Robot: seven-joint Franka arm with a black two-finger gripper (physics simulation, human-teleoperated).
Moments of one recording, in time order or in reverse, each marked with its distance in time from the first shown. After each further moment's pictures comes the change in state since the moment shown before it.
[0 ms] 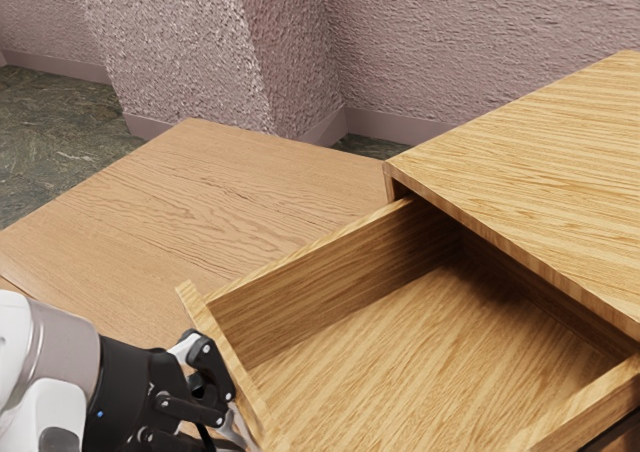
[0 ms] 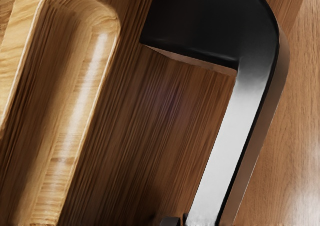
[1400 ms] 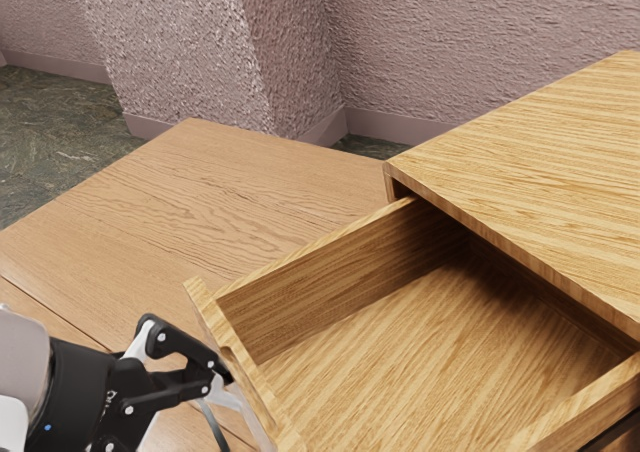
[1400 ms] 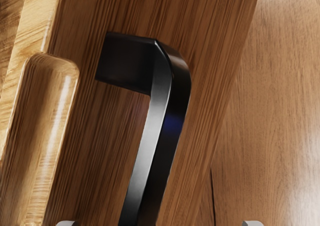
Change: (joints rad) arm -0.025 -0.055 0.004 0.016 -0.009 -0.042 0.057
